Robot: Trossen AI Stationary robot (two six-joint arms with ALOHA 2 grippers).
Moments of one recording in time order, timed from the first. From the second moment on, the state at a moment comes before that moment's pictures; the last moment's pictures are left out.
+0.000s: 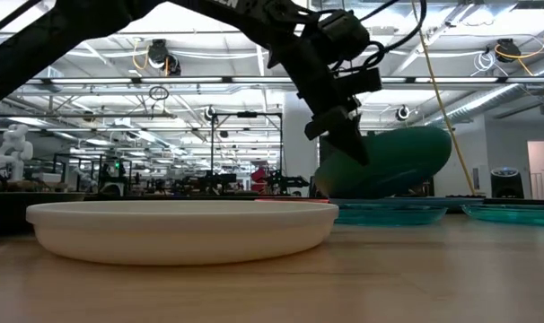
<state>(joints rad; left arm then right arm) 0.14 2.35 2.07 -0.64 -0.01 0.69 0.54 0.52 0.57 0.24 -0.02 -0.23</state>
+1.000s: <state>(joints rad) 0.14 2.36 2.07 -0.56 -0.02 0.67 0.54 0.52 0.57 0.24 -0.02 -0.23</state>
